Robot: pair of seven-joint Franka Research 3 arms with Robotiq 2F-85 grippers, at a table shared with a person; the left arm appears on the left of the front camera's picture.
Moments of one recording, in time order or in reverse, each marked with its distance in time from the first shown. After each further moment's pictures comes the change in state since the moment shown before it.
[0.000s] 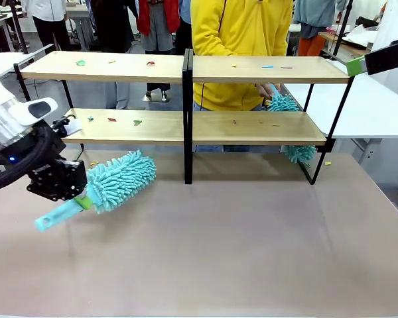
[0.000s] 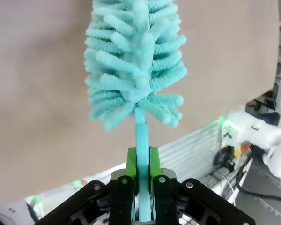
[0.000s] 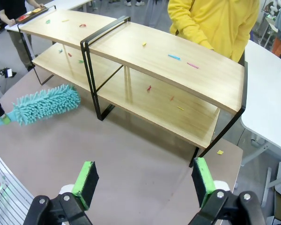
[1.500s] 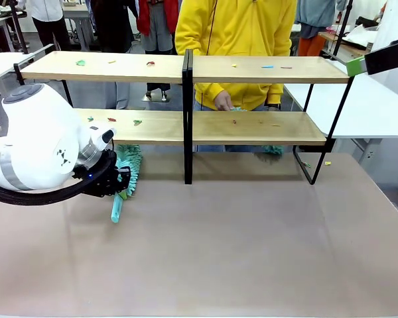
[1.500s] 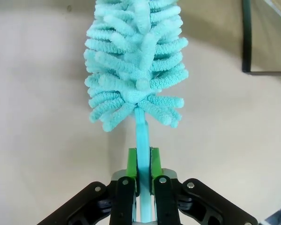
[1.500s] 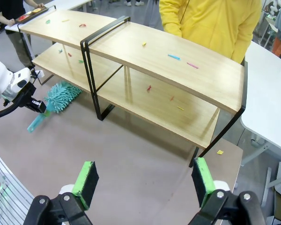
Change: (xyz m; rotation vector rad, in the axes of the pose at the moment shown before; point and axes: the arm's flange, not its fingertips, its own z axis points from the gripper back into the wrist) left arm 0.084 -0.002 -0.106 0.228 -0.355 0.260; right arm 0.000 0.000 0.000 0.000 0.000 0.000
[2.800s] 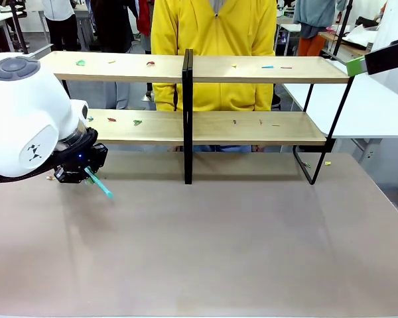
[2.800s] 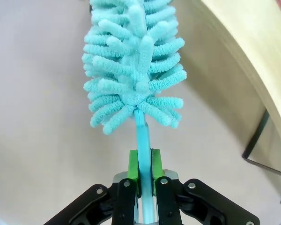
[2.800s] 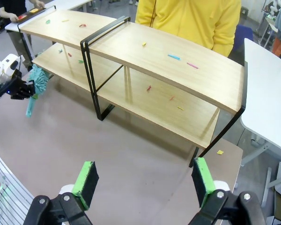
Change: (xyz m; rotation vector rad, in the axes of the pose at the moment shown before) left arm 0.011 0.008 0.052 0.163 -0.212 0.477; right arm 0.000 0.000 0.000 0.000 0.000 0.000
